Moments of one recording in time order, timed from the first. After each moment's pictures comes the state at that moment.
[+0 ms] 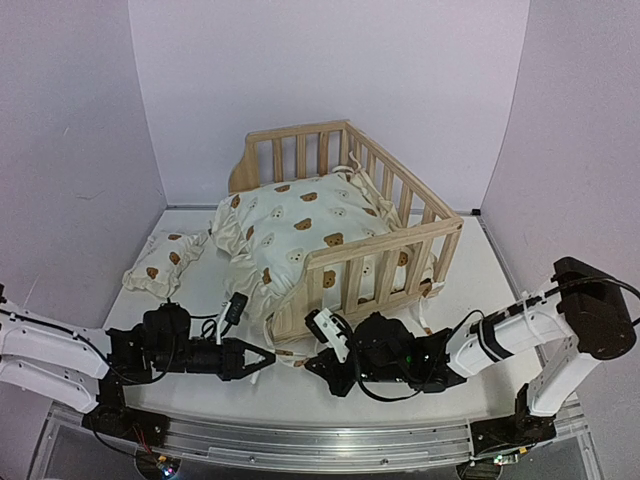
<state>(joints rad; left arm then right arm) -1.12 1.08 0.27 0.48 0.21 -0.82 1.25 1.65 0.65 0.46 0.04 0.32</state>
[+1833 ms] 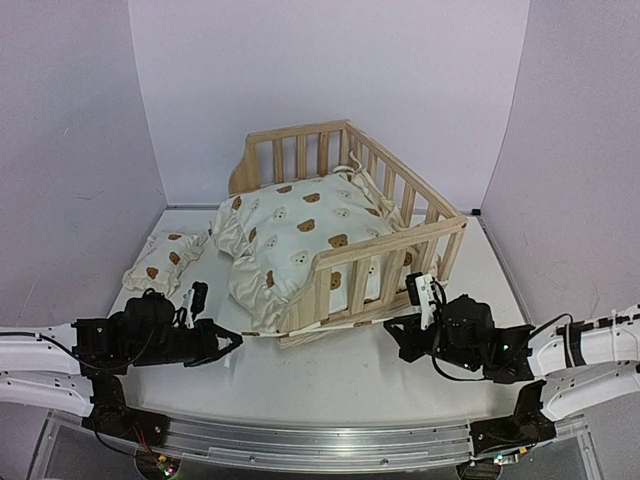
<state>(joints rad) -1.07 0.77 0.36 -0.09 -0.07 -1.08 1.04 1.10 0.32 0.33 0.27 0.44</state>
